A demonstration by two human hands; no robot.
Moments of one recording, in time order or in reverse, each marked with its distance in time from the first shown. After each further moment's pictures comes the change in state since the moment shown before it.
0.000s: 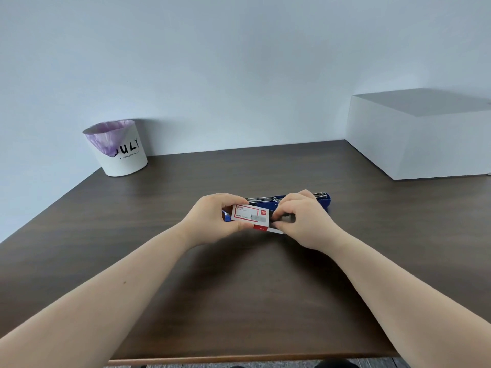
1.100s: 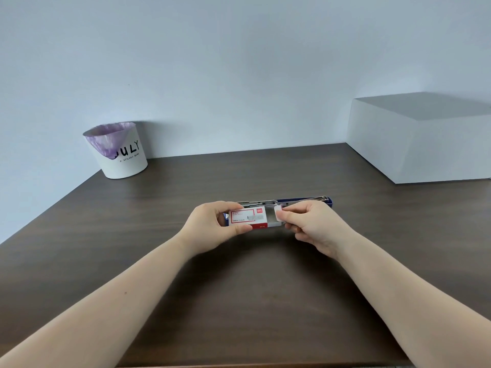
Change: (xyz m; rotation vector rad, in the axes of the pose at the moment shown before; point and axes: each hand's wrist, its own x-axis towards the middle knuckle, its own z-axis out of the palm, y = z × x) left_hand -0.003 -0.016 0.012 -0.204 0.075 -0.195; right_hand 0.002 -0.005 -0.006 0.903 -0.086 0.575
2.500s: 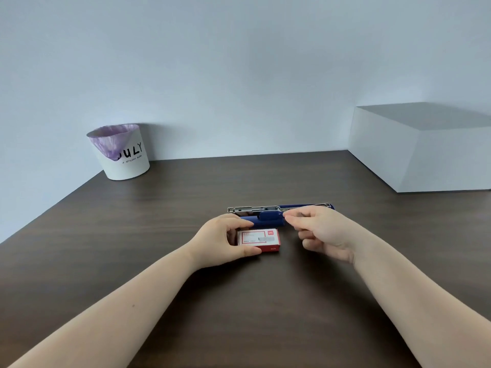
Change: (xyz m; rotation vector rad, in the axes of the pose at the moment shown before) left_hand -0.006 -0.003 0.008 0.155 -0.126 0.159; right_hand -0.002 -0.009 -0.012 0.033 -0.142 0.130
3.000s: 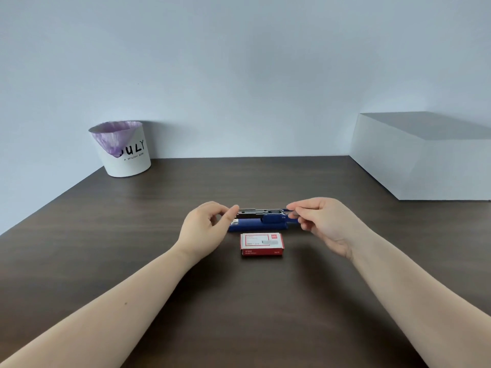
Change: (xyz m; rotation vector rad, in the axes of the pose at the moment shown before) left_hand 0.002 -0.008 -0.009 -0.210 0.408 -0.192; right_hand 0.009 -0.010 0.004 -0.046 0.207 -0.211
